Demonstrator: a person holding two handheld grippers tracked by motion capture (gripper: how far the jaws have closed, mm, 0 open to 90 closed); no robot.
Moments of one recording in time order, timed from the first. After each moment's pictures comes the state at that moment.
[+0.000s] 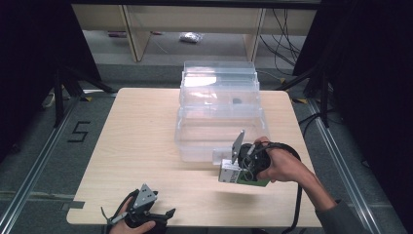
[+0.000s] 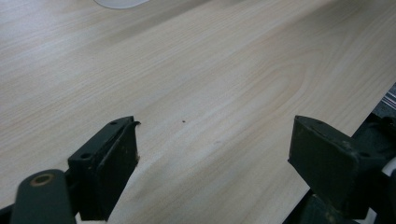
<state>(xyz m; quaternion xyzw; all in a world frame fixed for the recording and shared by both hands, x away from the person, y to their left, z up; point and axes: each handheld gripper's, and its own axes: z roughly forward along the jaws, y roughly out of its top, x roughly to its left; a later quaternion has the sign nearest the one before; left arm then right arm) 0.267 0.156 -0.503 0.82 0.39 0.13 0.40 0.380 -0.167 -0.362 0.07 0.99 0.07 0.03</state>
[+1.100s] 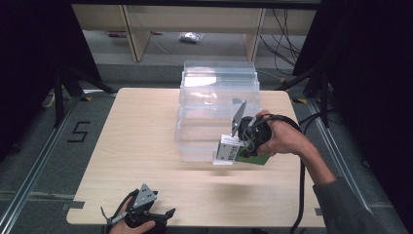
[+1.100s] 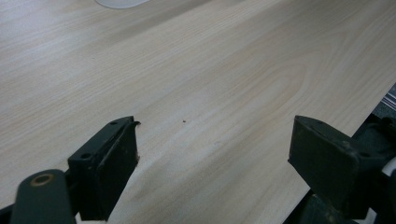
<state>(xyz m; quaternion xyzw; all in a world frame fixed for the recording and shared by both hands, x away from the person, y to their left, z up) 0.267 0.157 -0.503 0.82 0.39 0.13 0.40 0.423 -0.164 -0.314 0.06 0.99 0.09 0.05</state>
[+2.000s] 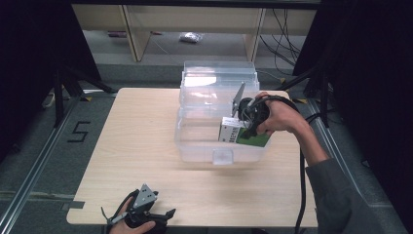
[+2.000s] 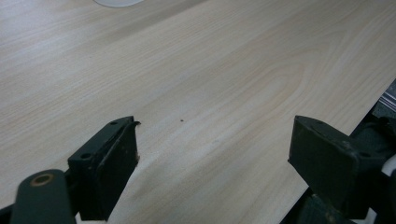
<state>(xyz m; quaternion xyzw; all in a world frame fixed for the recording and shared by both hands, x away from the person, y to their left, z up) 0.267 0.157 -0.503 0.82 0.39 0.13 0.40 0.472 -0.167 -0.301 0.06 0.99 0.08 0.06</state>
